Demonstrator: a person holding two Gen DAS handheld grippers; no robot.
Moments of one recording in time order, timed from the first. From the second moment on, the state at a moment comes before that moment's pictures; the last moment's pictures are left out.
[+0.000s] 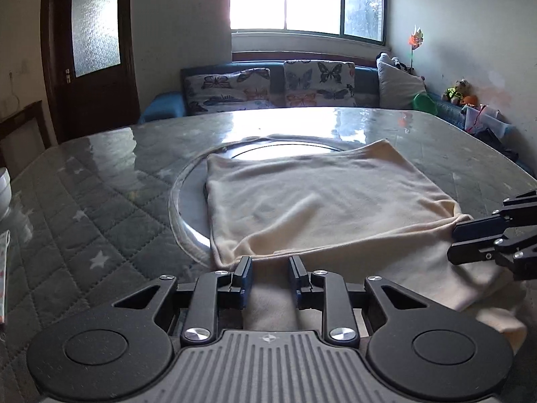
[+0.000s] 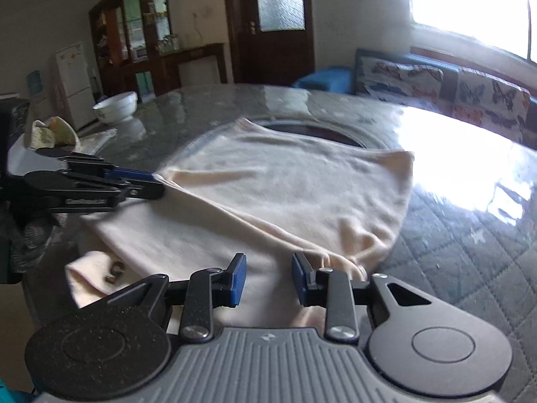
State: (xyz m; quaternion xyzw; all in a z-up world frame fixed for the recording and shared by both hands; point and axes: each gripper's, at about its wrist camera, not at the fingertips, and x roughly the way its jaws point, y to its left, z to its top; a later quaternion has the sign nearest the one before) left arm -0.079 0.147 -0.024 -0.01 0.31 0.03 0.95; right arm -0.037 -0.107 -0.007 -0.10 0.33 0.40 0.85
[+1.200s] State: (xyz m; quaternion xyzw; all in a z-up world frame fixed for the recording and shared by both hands) left arm -0.179 0.075 -0.030 0.25 0.28 -0.11 0.92; right arm -0.103 -0.132 0.011 -0.25 0.28 0.46 0.80
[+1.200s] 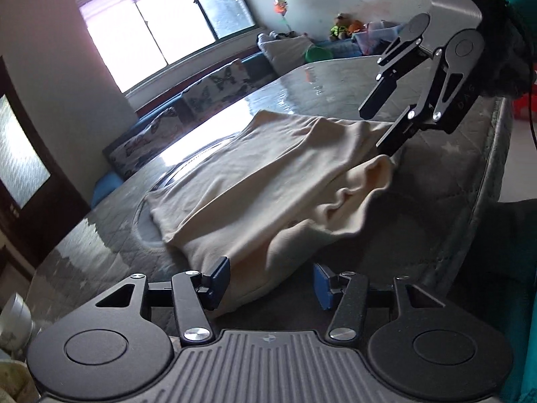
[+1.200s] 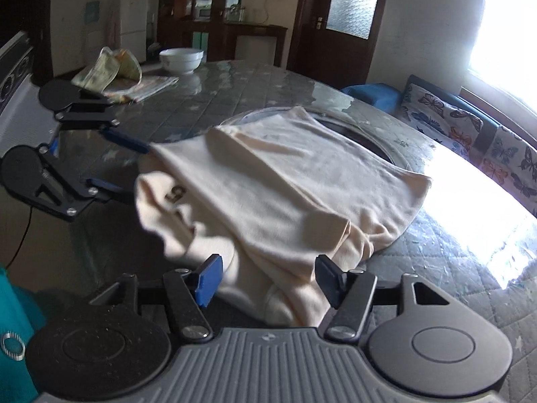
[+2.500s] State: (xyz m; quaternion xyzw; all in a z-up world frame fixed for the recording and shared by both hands) left arm -0.156 0.090 -0.038 0.25 0.26 -0.10 0.93; right arm -0.074 -0.110 0.003 -0.21 0.29 0.48 0.80
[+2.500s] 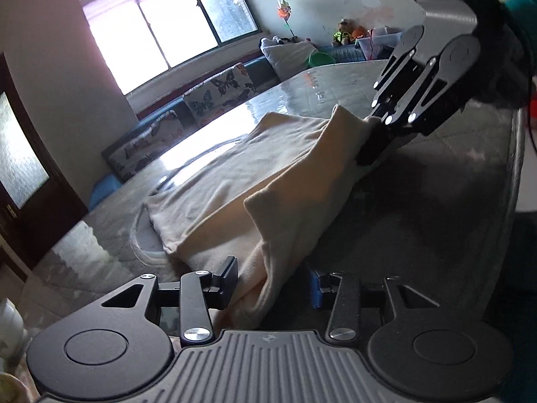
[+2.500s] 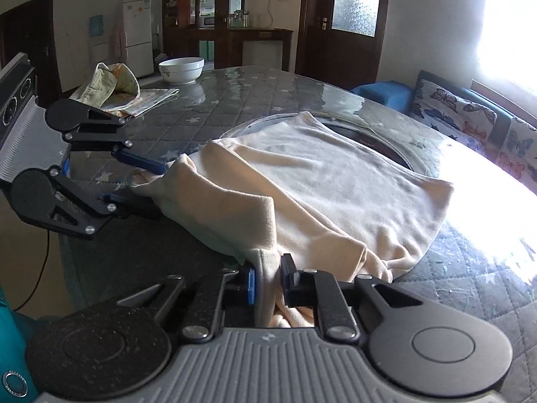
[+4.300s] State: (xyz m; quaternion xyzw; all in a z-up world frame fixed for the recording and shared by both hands) left arm -0.066 0.126 0.037 0.07 0.29 -0.11 0.95; right arm -0.019 -0.116 0.075 -0.21 0.27 0.47 0.81
